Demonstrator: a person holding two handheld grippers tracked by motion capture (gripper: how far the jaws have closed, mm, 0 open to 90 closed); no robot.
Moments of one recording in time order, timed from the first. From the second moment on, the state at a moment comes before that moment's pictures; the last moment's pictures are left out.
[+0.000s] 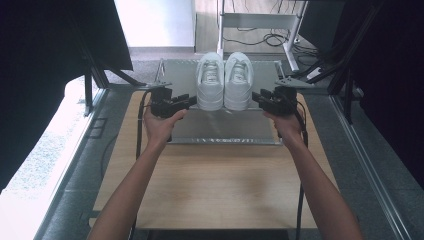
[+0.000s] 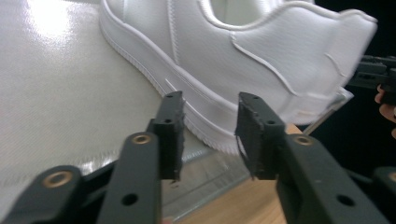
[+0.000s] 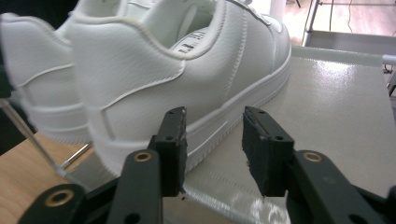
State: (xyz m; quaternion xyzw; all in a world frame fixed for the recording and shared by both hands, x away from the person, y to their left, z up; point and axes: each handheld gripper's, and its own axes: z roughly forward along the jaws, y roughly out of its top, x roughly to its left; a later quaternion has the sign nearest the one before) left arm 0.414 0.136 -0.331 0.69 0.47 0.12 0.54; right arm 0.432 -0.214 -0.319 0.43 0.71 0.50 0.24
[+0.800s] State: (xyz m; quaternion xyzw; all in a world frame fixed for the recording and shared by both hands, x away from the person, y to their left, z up) left arm 0.305 0.166 -0.386 0.72 0.42 0.10 0.55; right arm 0.322 -0.264 -0.362 0.37 0.72 0.55 0.22
